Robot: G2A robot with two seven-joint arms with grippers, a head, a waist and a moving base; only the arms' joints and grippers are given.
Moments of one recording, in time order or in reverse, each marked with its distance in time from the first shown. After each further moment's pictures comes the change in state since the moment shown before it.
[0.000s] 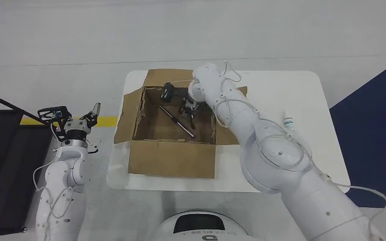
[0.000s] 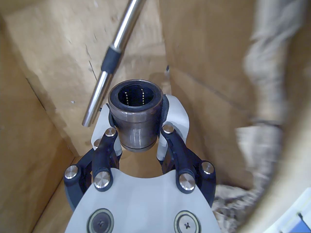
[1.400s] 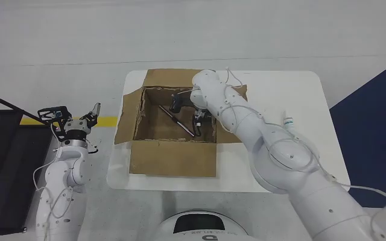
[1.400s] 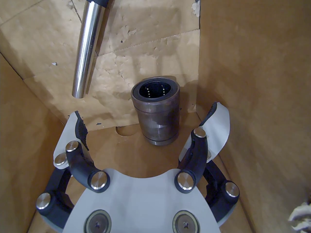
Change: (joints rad) left arm 0.000 0.000 0.000 0.000 0.000 0.000 0.000; right arm -0.067 0.079 -0.039 -0.188 0.052 0.140 0.388
